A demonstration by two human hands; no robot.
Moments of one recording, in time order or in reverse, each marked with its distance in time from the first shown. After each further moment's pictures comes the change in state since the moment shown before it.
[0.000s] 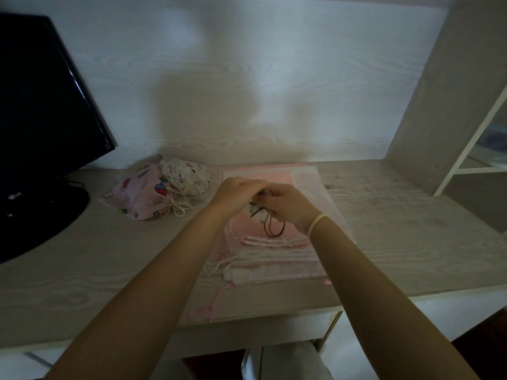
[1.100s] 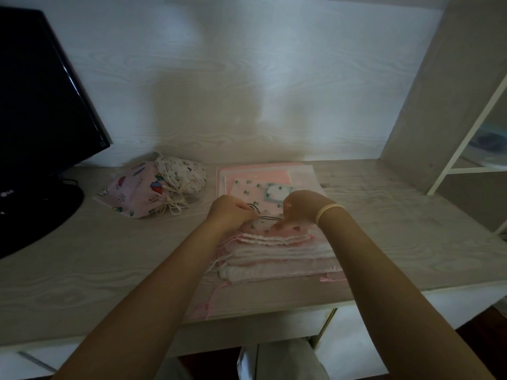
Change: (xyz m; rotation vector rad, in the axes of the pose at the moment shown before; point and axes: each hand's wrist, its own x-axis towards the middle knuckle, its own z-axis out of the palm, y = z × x) left_hand 0.006 -0.047 0.010 0.255 0.019 -0.146; right_hand 0.005 -0.001 -0.033 -1.166 -0.288 0.305
